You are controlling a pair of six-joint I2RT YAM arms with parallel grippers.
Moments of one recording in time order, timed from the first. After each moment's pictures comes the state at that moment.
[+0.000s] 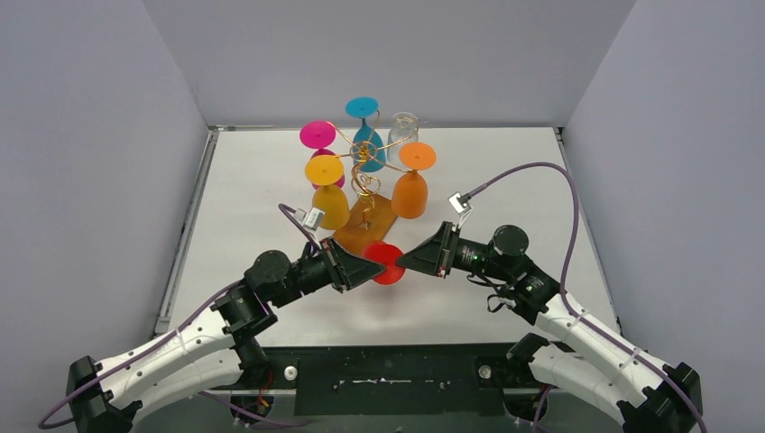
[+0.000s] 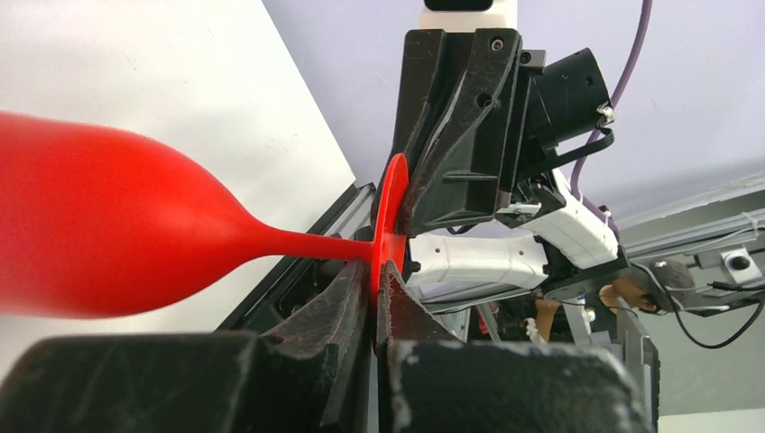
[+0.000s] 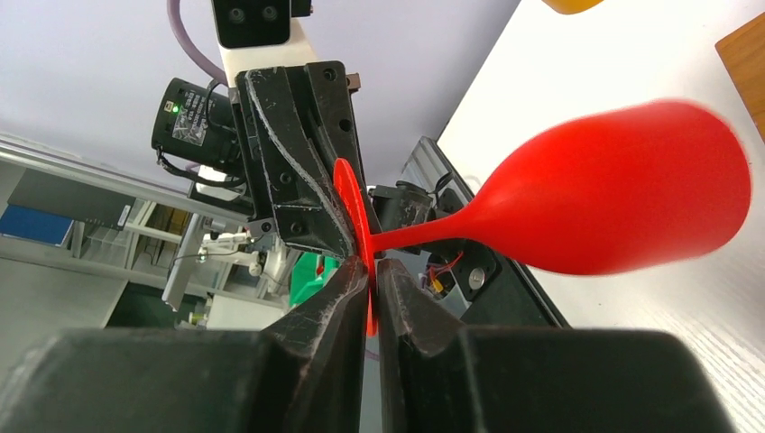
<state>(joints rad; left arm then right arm) -0.96 0.73 0.55 0.19 0.12 -1.08 0.67 0.83 0.59 0.20 -0.61 1.07</state>
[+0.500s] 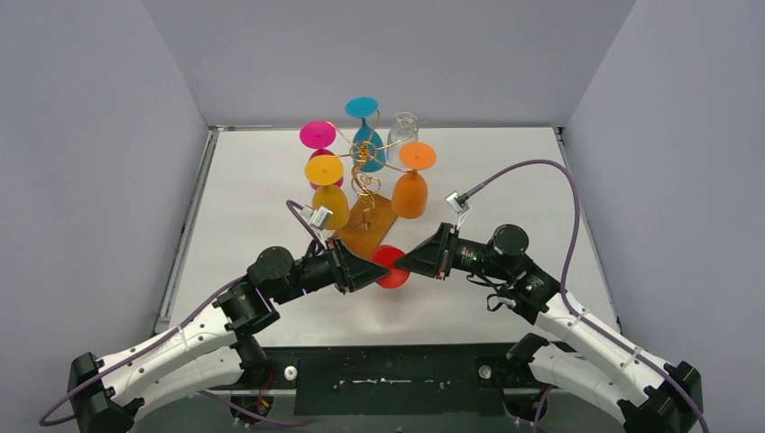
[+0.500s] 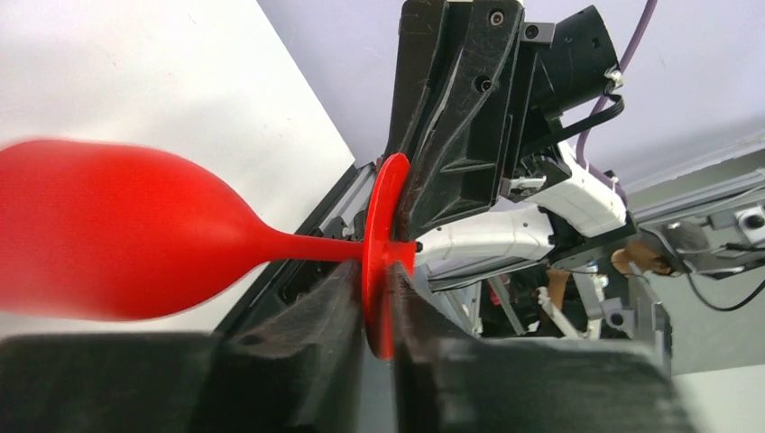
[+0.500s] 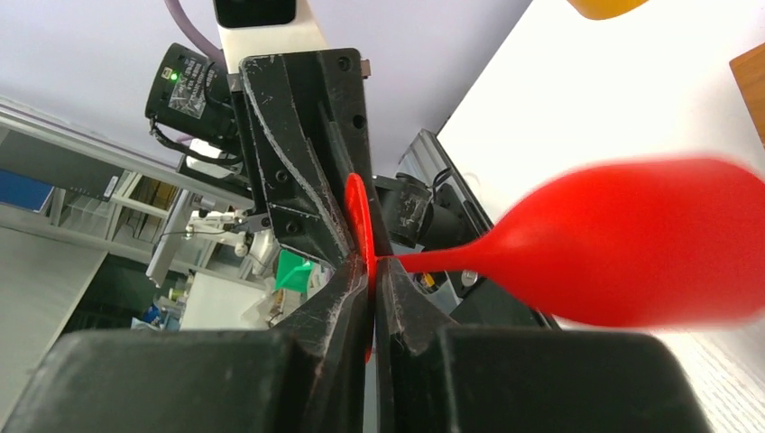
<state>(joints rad) -0.95 0.77 0.59 0.18 0.19 -1.02 0.68 0.84 0.61 0.20 -0.64 1.00</state>
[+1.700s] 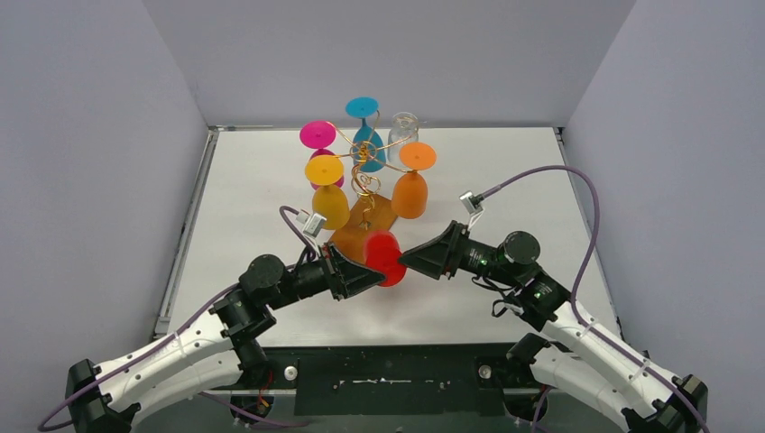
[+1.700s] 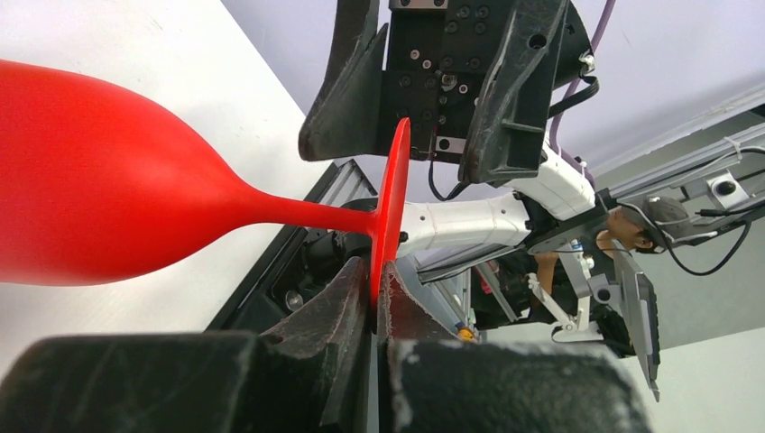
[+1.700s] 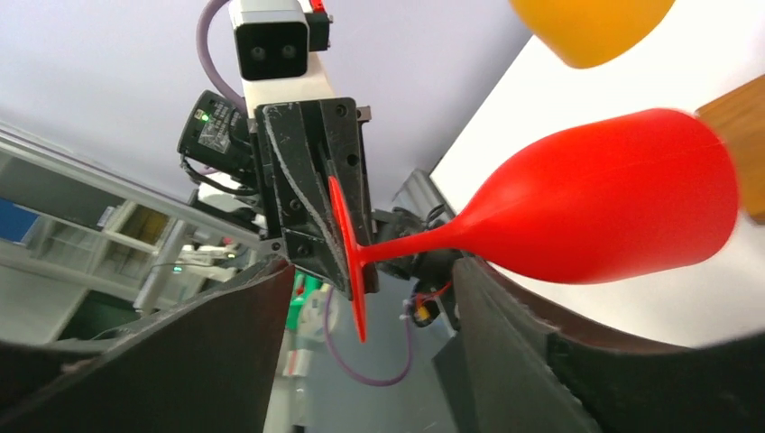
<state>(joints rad) -0.96 0.71 0.53 0.25 0.23 -1.01 0.69 0.77 0.59 0.23 -0.55 1.01</state>
